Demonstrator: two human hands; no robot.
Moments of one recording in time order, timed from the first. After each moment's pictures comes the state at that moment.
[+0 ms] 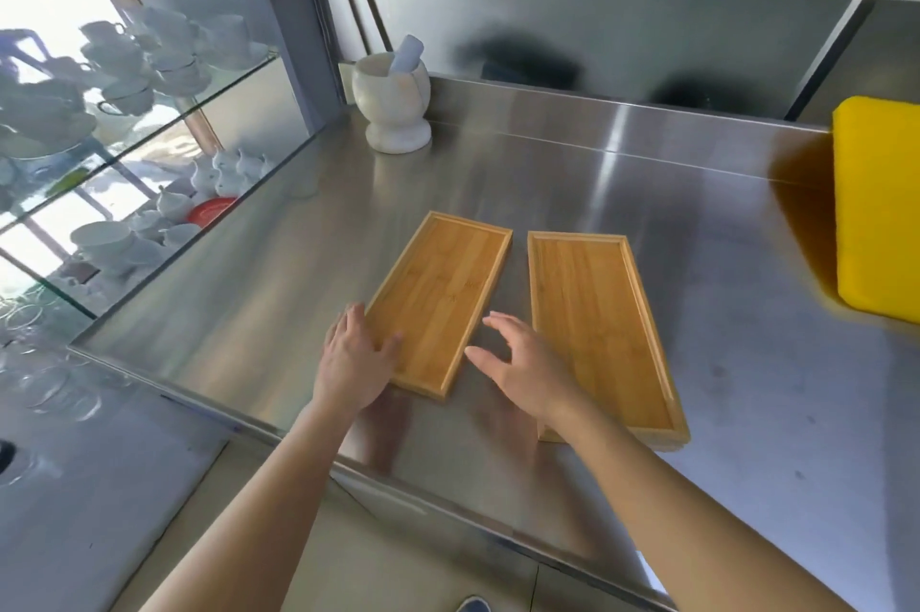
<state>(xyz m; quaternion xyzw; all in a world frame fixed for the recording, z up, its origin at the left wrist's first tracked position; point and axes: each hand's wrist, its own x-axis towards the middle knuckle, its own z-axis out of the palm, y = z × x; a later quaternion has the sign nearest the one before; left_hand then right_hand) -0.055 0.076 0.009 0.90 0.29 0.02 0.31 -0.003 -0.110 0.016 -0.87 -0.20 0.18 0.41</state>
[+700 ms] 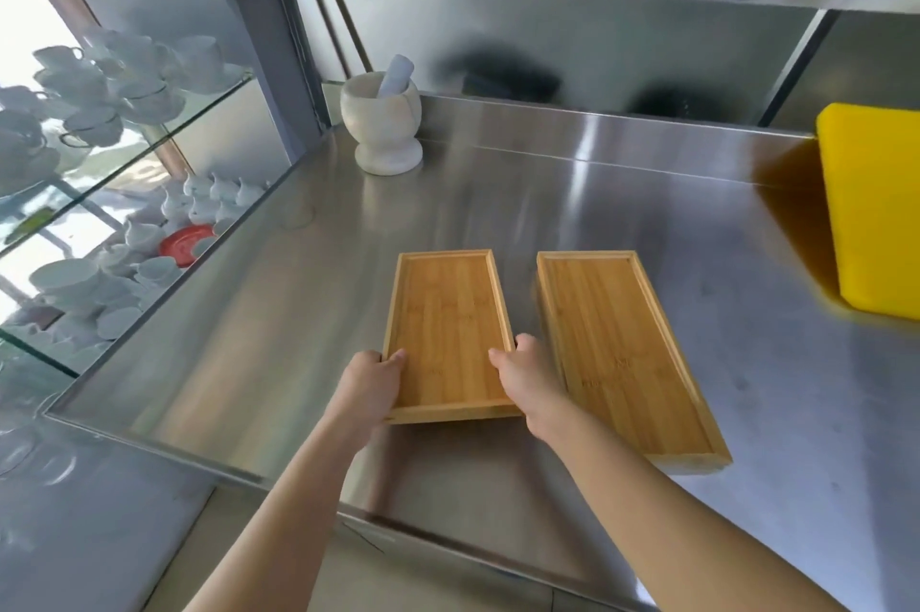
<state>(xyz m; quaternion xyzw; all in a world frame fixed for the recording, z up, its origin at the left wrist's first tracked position) -0.030 0.099 0.020 0.79 0.37 -0.07 0.48 0.011 -0.056 0.023 -0.80 0.08 0.25 0.54</state>
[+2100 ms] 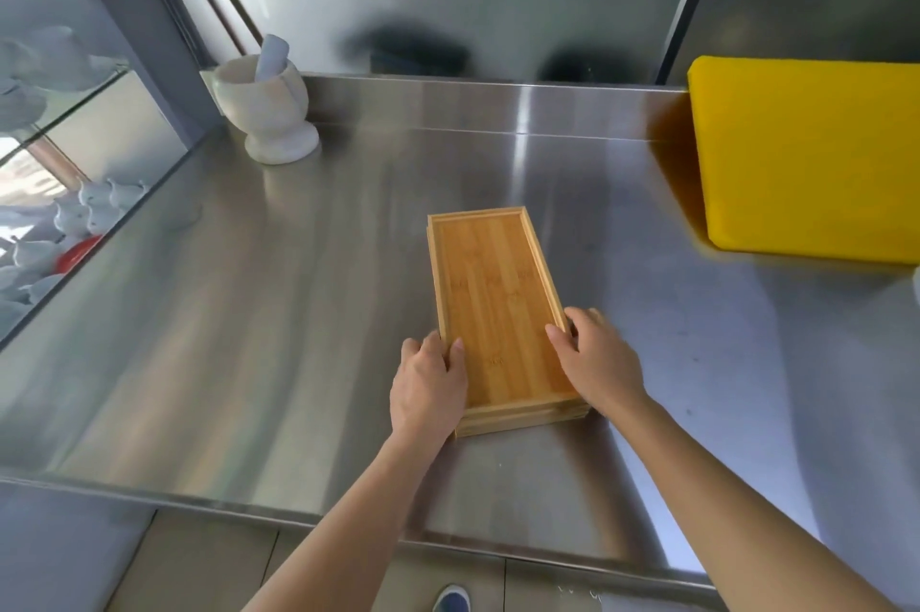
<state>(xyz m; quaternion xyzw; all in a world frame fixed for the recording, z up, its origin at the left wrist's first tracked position) -0.024 -0.076 0.003 0.90 0.20 -0.02 0.38 0.019 -0.248 -0.002 -0.96 -0.01 0.02 0.27</state>
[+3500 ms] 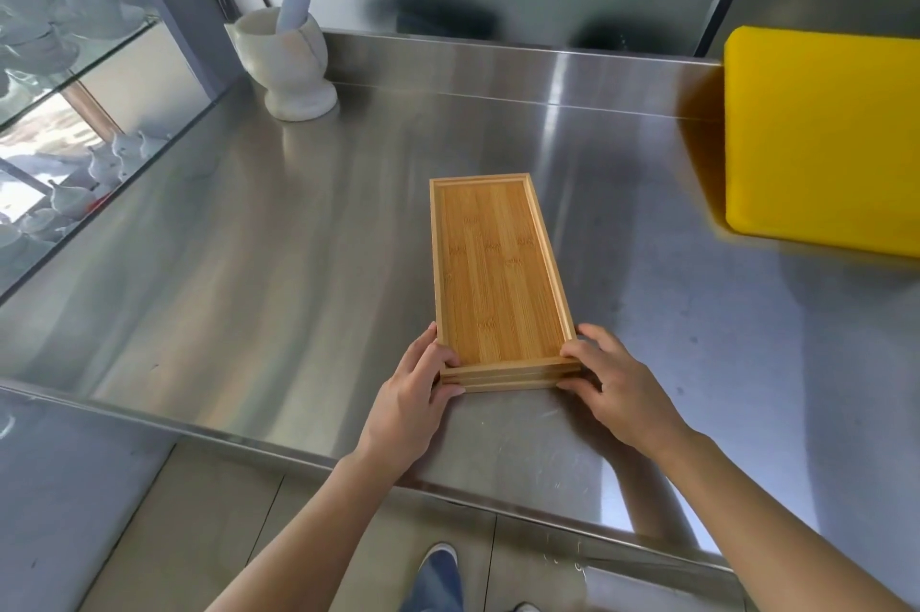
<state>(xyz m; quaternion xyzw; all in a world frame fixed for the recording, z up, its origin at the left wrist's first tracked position) -0.078 -0.065 -0.035 0.92 -0.05 0.10 0.37 -0.026 -0.297 -0.014 -0.94 -0.21 0.06 0.25</state>
